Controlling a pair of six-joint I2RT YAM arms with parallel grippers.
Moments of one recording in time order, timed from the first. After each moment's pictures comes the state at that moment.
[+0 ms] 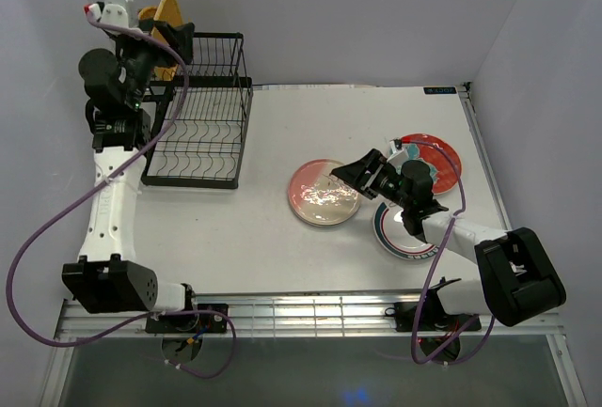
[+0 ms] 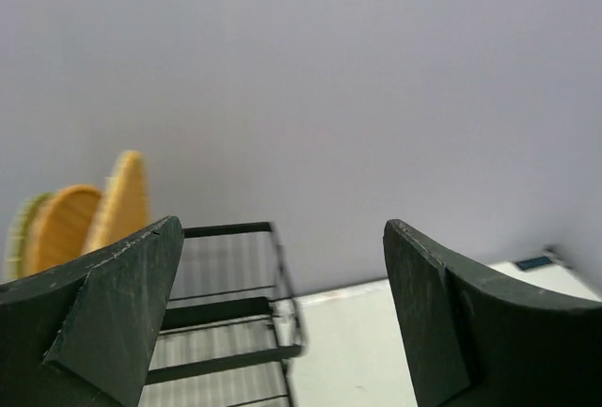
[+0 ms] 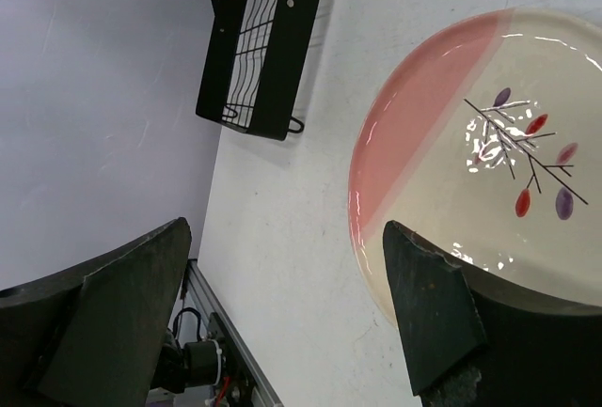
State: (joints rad) left arm 0.07 1.40 1.59 0.14 0.28 -0.14; right arm 0.39 1.32 0.47 0.67 -0.42 0.99
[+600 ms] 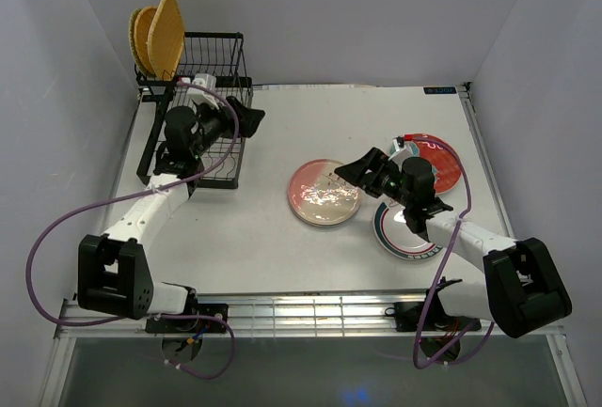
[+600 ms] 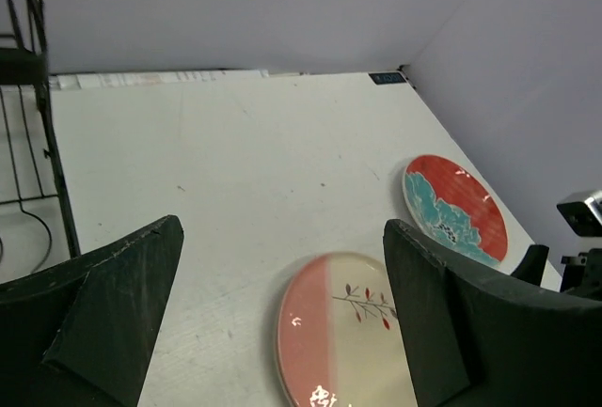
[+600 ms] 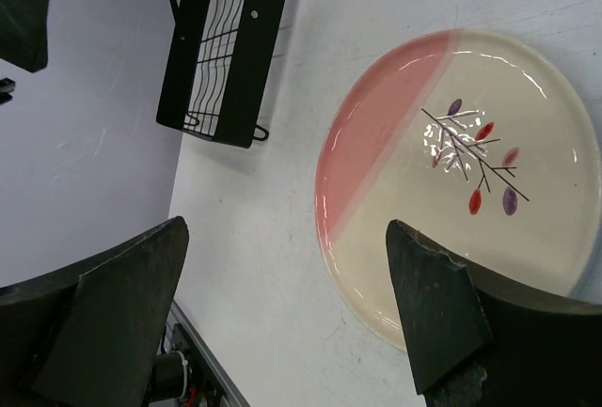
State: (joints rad) left arm -0.18 1.36 0.99 0.35 0.36 -0.39; right arm 0.39 1.25 0.51 0.50 -0.35 0.89
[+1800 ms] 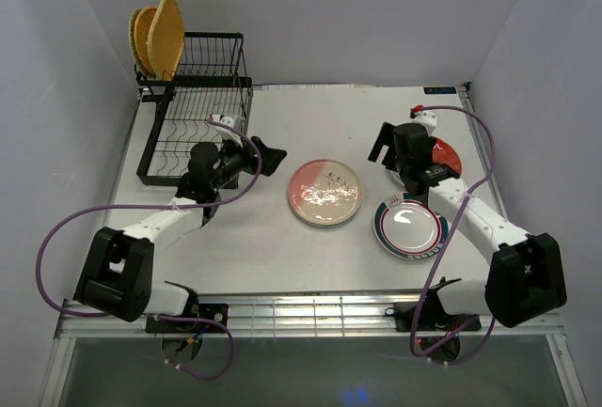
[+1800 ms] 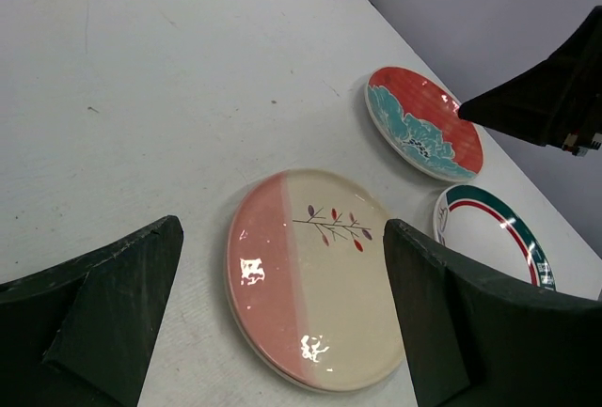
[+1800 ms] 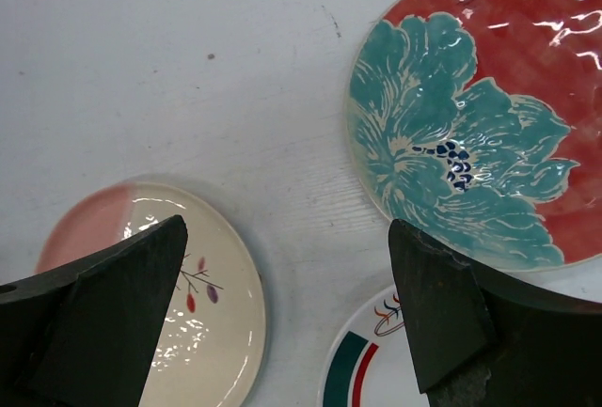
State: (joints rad) left arm -0.34 1.36 0.66 0.63 0.38 -0.39; right arm 0.39 1.29 0.90 -0.16 0.35 0.51
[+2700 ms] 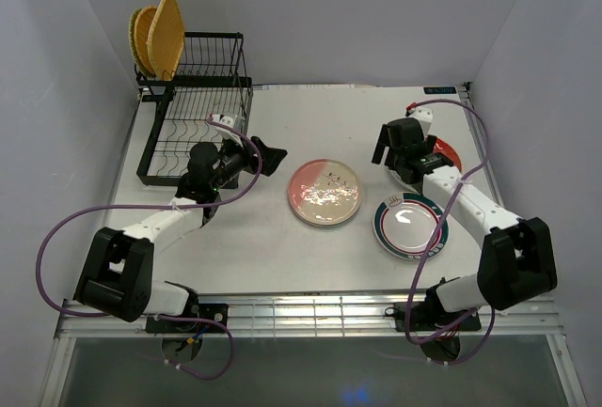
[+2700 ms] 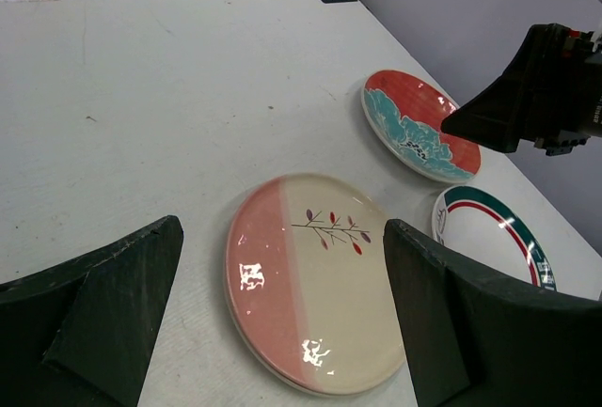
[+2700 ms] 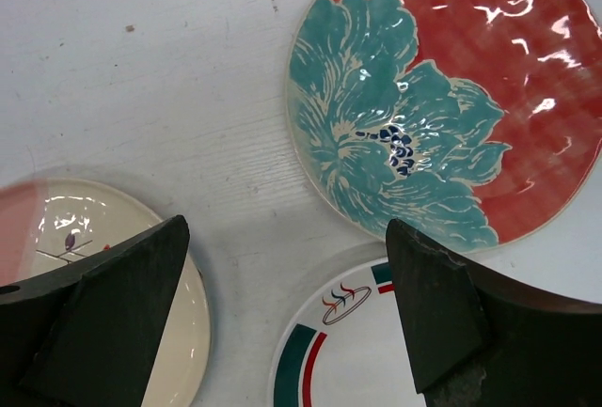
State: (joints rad) left arm -0.34 1.36 0.66 0.65 0.39 -0.38; right arm 0.40 1.43 1.02 -0.32 0.45 0.42
